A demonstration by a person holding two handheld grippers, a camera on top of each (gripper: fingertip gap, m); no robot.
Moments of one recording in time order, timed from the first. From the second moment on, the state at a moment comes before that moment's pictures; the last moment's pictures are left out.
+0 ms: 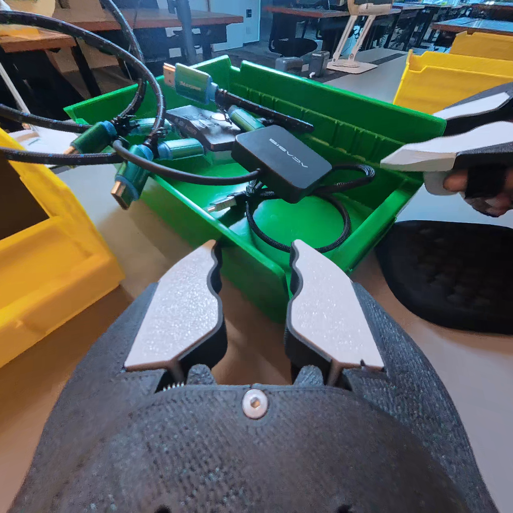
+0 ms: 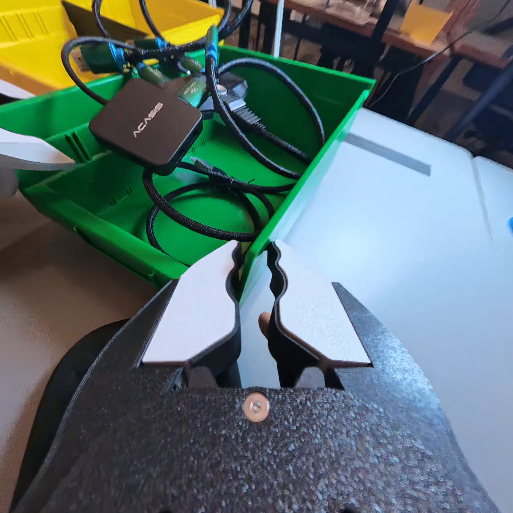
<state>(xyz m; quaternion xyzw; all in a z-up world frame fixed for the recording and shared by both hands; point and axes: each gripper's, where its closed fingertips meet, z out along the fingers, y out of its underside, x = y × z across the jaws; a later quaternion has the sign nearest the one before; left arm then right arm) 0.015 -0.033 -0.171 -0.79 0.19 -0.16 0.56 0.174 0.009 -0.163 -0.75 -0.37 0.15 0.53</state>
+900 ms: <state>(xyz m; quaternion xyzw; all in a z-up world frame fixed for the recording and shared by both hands) -0.286 -0.235 0.013 -0.68 0.03 0.20 0.70 -0.171 -0.106 -0.010 -0.51 -0.48 0.44 0.57</state>
